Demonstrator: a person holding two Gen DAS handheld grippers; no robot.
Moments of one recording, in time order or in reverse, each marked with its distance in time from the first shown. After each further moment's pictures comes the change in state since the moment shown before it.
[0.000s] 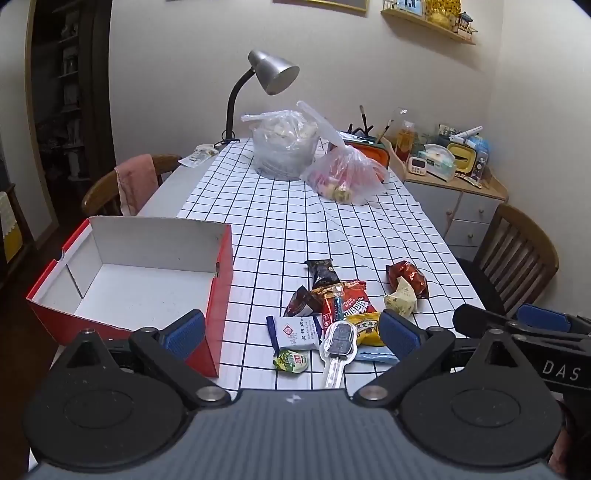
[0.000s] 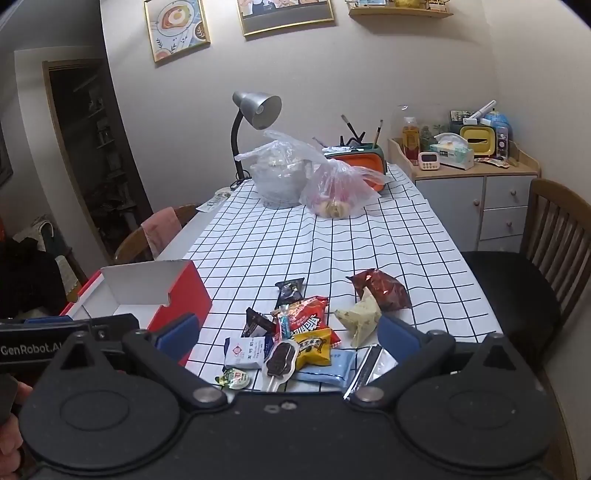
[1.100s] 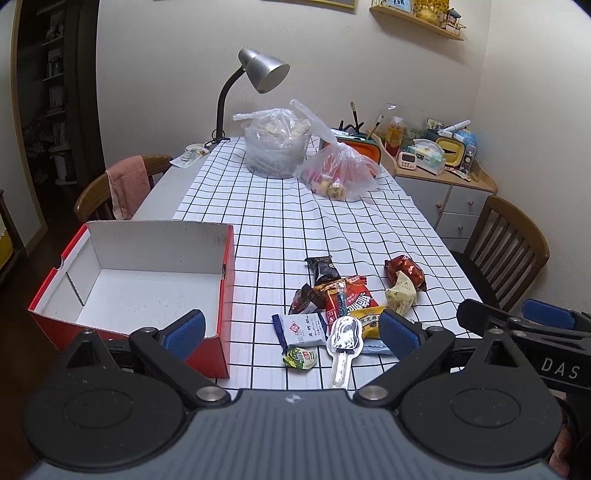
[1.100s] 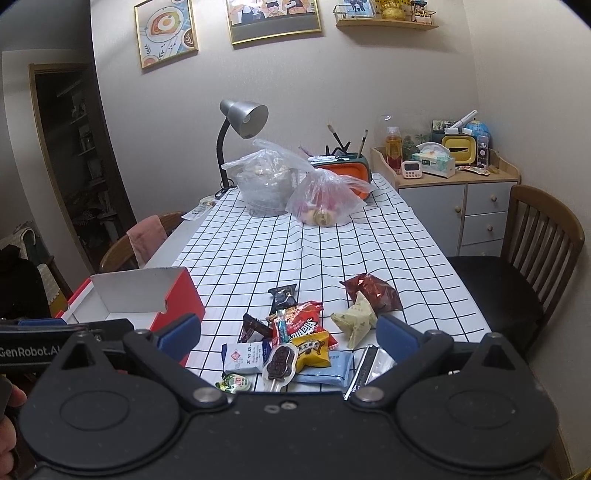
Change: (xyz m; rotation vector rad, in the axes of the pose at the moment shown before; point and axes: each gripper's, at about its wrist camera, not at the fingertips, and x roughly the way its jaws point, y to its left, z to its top) left arm -0.002 0.022 0.004 0.031 0.015 -0.042; right arm 0.000 0.031 -0.004 -0.002 -0.035 -0.077
